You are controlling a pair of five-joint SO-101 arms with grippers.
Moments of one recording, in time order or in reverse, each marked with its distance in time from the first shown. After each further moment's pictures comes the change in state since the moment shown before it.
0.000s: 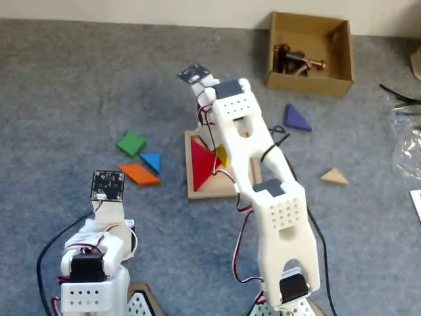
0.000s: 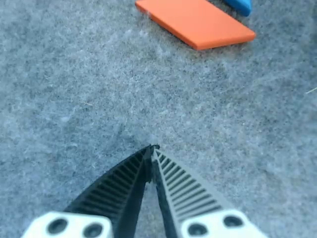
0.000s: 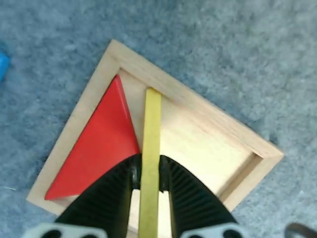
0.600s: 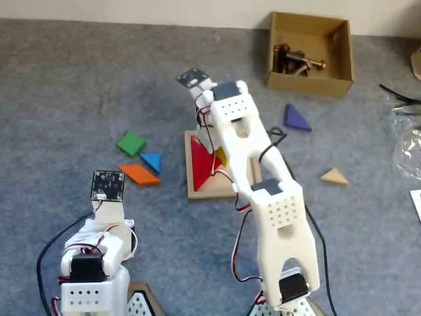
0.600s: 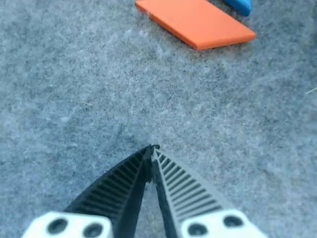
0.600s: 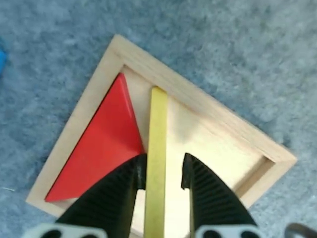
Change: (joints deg) left arm 0.0 0.0 0.0 0.0 0.0; right arm -0.2 1.0 0.1 0.0 0.0
